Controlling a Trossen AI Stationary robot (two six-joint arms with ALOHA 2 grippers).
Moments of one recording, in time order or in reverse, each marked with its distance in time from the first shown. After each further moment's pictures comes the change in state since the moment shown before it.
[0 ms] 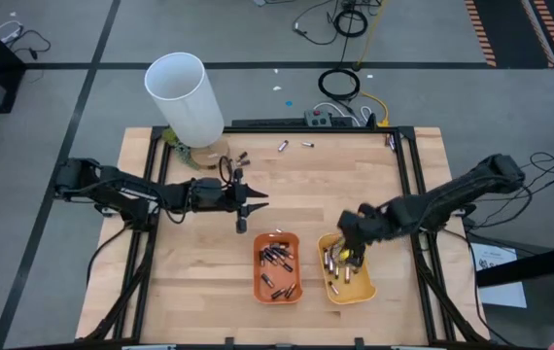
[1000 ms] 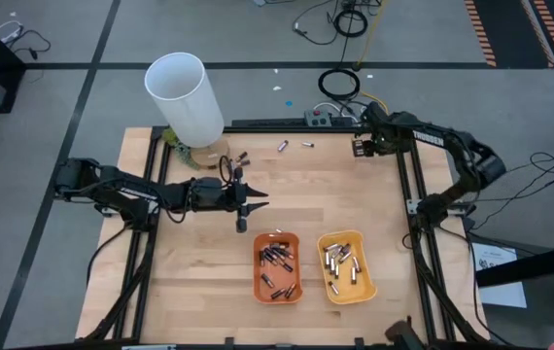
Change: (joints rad) left arm 0.008 0.000 0.000 -0.003 0.001 0.017; right arm -1.332 0.239 0.000 0.050 0.034 -0.336
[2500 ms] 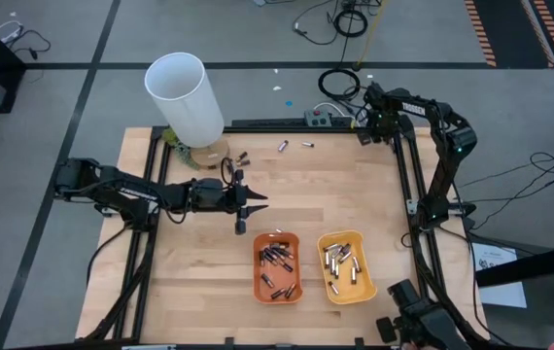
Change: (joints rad) left arm -0.008 -0.001 0.001 -0.031 0.016 0.003; right arm -0.200 0.368 0.330 -0.159 0.021 -0.379
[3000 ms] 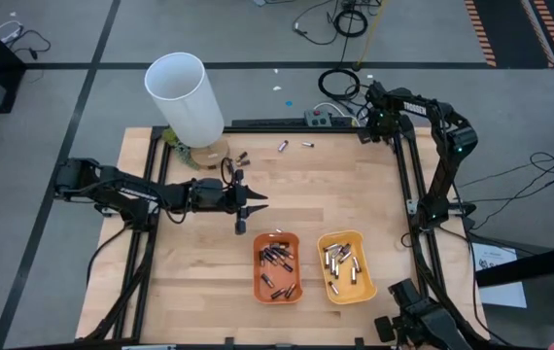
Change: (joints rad) left arm 0.000 0.000 0.000 0.001 -0.001 0.007; right arm -0.014 0.000 0.000 0.015 -0.036 0.019
